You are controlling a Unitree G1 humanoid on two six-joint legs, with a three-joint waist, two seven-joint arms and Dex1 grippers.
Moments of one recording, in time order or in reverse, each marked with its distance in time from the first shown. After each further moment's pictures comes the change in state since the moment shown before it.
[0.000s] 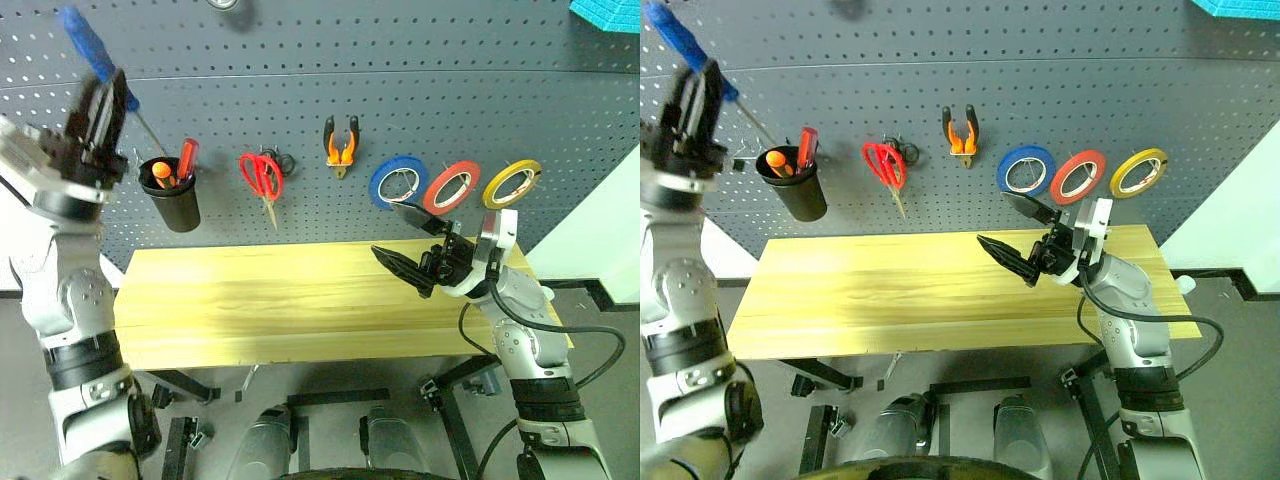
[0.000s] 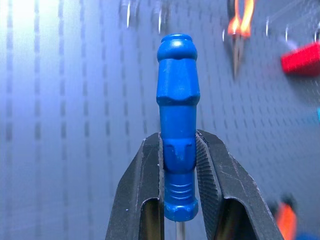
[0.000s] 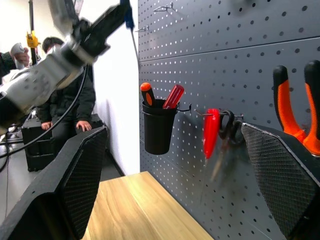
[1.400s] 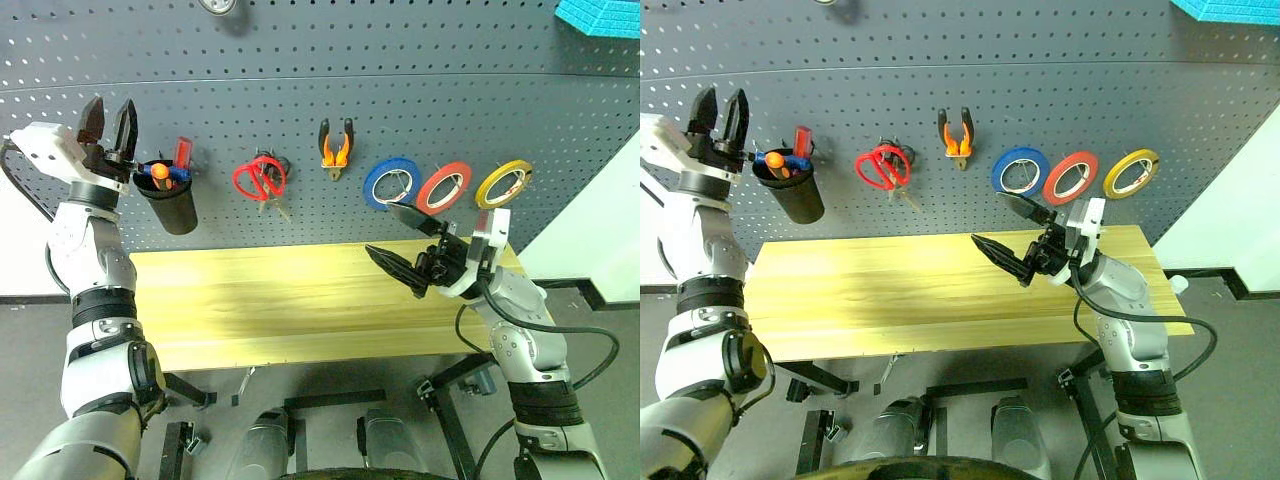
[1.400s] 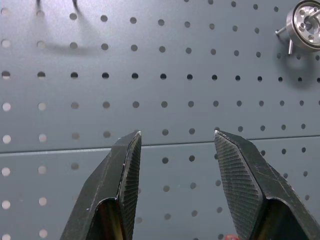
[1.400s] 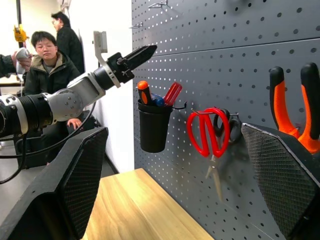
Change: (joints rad) left arm -0.209 0.029 -0.020 0.751 0.162 -0.353 -0.017; right arm 0.013 0.014 0.005 -0.051 -0.028 0.042 -0.051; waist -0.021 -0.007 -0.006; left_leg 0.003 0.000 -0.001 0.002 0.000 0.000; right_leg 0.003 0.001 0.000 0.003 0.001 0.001
